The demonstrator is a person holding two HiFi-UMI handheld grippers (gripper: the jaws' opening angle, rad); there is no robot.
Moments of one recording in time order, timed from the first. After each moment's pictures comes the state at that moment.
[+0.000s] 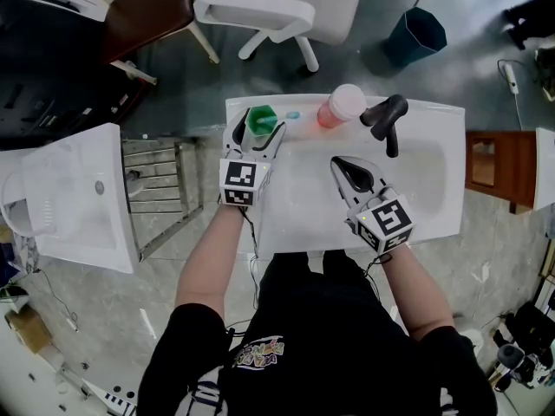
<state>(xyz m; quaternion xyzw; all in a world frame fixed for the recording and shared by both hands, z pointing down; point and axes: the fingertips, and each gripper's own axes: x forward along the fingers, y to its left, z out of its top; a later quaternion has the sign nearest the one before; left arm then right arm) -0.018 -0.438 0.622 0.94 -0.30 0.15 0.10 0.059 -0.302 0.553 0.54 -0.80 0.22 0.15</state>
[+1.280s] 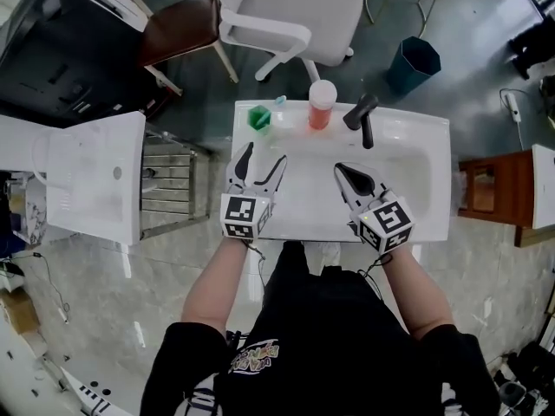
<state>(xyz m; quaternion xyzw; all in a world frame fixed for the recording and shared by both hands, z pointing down) -0.038 -0.323 0.537 0.92 -0.36 0.11 0.09 0.082 -0.240 0.499 0.52 -0.83 0.18 0.11</state>
